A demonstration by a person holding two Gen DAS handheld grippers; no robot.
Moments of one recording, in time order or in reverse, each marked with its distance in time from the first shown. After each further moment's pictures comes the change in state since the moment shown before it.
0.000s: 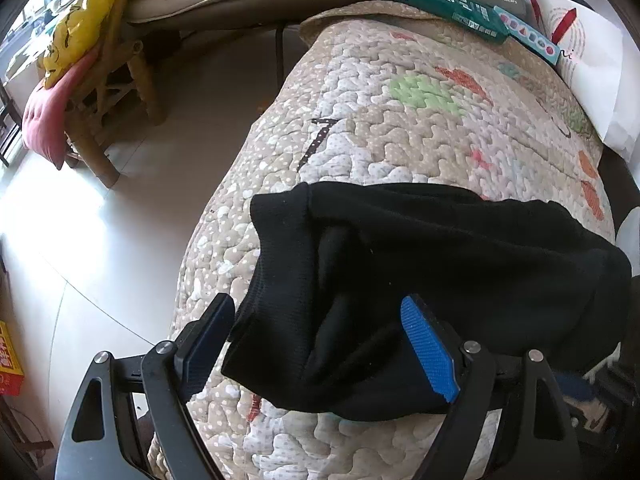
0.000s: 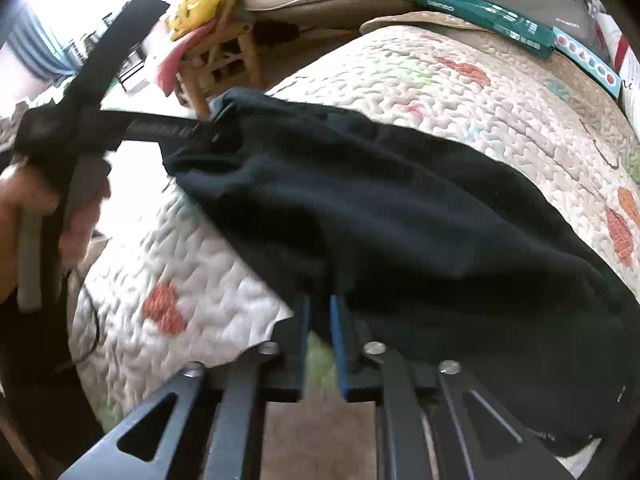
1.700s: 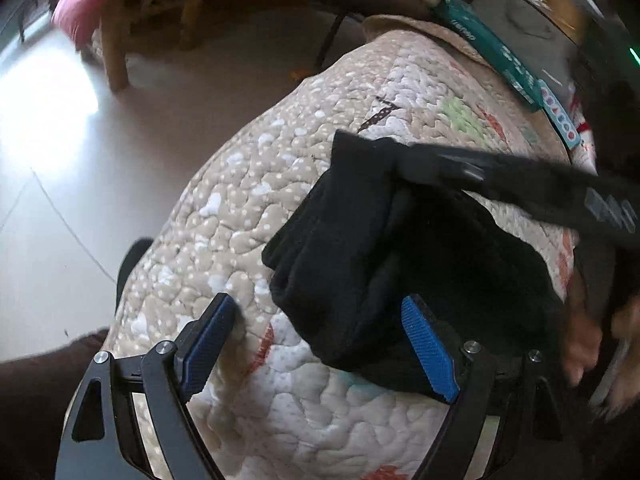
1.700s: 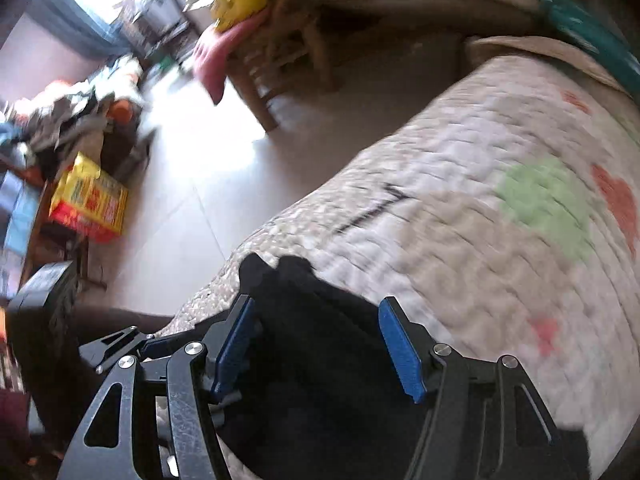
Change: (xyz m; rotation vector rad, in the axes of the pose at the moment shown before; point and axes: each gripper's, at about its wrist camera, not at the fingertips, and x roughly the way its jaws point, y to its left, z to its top) left arm 0.007 0.048 -0.039 -0.336 0.013 -0.166; right arm 0.094 0.052 0.187 -0.166 0.132 0.271
